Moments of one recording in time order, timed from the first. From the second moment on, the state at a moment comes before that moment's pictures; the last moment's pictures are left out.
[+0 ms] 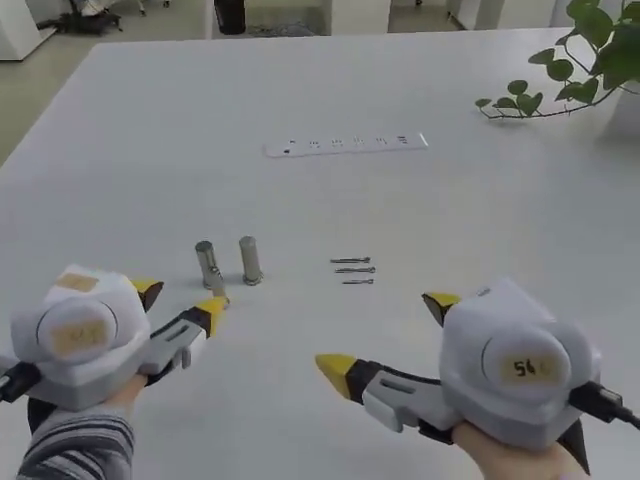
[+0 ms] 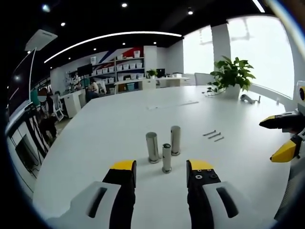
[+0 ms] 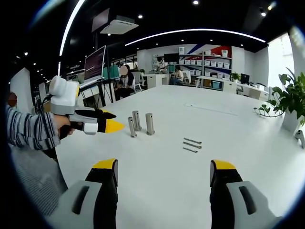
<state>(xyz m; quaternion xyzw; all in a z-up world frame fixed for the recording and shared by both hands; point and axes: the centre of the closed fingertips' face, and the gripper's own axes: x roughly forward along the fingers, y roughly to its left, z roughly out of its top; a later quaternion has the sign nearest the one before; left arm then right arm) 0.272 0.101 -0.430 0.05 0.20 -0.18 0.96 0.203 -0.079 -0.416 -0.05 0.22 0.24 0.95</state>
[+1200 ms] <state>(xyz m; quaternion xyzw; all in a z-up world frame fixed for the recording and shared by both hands) 0.303 0.078 -0.461 0.03 0.23 -0.21 0.95 0.200 -0.072 -0.422 -0.05 0.23 0.25 0.94</state>
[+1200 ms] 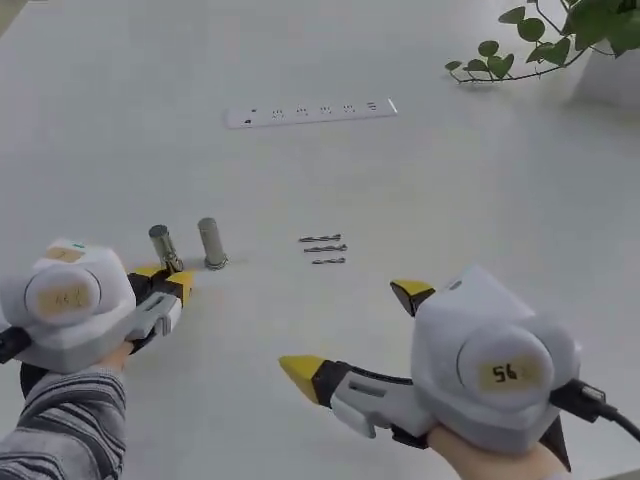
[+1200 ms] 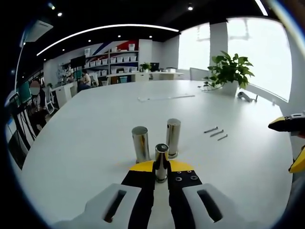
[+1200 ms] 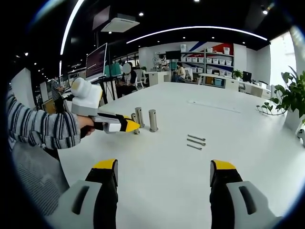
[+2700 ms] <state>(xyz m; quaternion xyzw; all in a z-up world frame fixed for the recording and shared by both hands) 0.288 0.041 -0.464 0.01 0.23 -0.14 0.96 0.199 -0.073 -0.419 -0.04 0.23 0.25 0.94</state>
